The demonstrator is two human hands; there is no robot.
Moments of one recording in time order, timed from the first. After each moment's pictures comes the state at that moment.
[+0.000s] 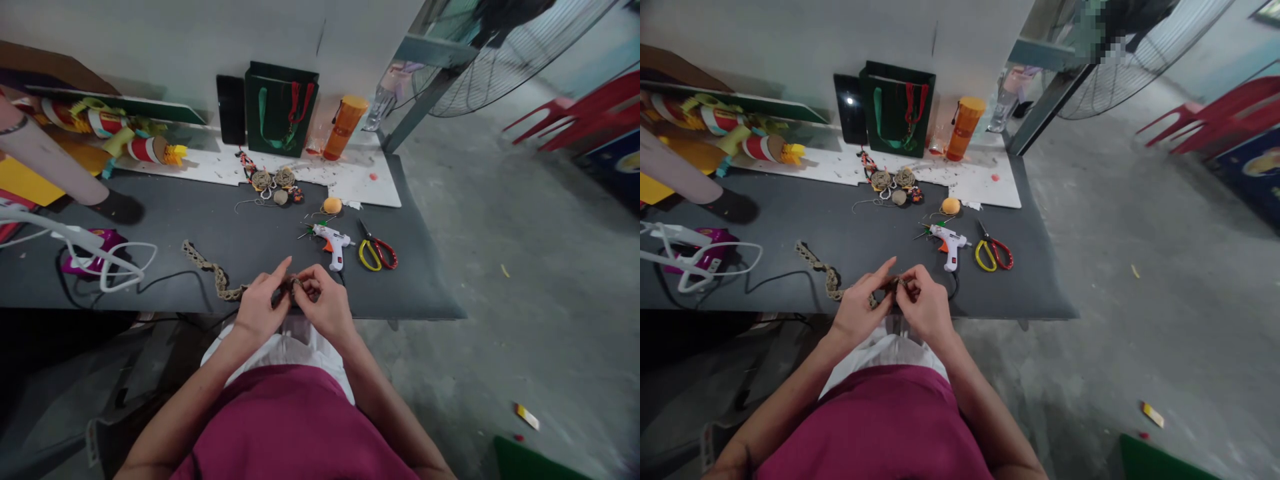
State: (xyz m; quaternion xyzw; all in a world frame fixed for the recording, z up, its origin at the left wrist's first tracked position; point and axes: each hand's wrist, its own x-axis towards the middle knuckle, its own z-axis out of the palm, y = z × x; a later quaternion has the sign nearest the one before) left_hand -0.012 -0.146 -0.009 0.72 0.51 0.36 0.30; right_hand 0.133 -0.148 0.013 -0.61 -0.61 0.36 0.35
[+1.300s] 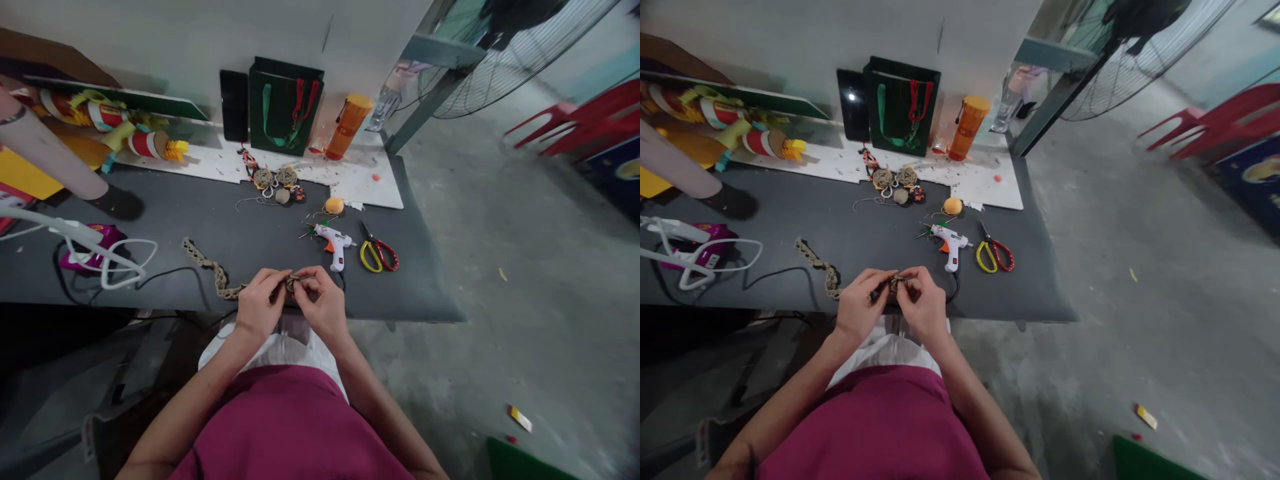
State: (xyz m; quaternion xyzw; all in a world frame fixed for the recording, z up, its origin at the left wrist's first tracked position) left_hand -0.006 -0.145 -0.015 0.70 0.53 0.41 0.23; right_hand 0.129 -0.148 -0.002 -0.61 -0.59 0.35 0.39
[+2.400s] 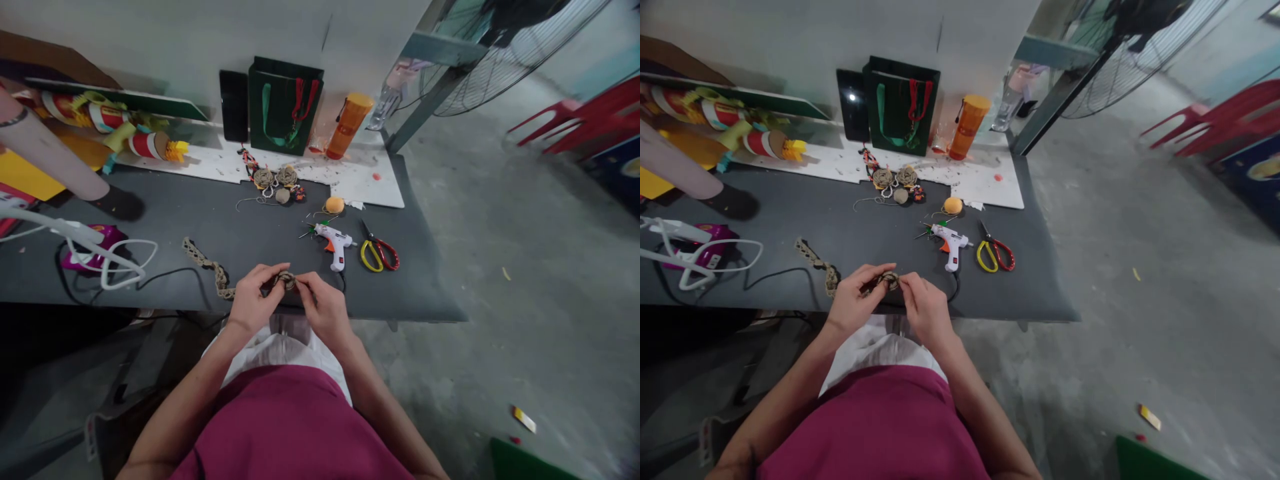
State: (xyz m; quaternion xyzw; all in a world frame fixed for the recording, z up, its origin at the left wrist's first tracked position) left_hand -0.013 -0.136 -0.008 0.63 0.53 0.42 0.38; right_hand 0.141 -0.151 -0.006 -0.55 -0.73 0.25 0.34
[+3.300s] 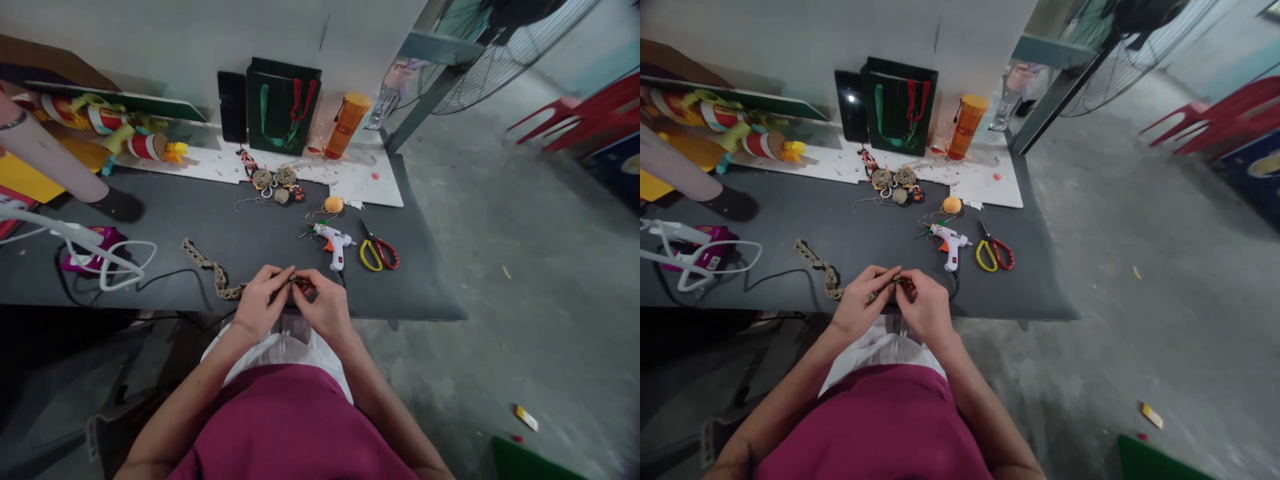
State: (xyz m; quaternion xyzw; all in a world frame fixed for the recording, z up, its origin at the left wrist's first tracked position) left_hand -0.013 -0.138 -0.014 0.71 0.46 0.40 0.36; right_hand 0.136 -0.147 -0.001 -0.59 -0.68 0.26 0.35
